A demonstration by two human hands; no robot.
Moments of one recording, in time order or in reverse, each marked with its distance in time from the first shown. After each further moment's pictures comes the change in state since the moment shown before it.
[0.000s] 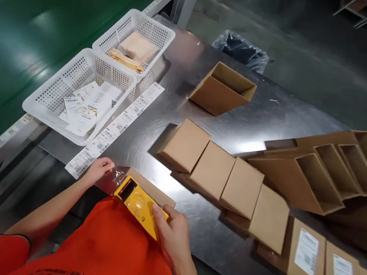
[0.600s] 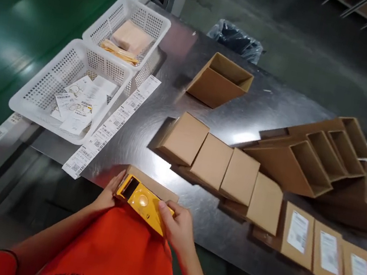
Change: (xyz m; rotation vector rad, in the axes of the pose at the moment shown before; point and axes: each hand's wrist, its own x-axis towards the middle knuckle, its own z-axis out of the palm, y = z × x) left_hand -0.048 -0.047 0.036 0.432 -0.281 0.310; right_hand -0.002 0.002 0.002 0.075 0.019 -0.022
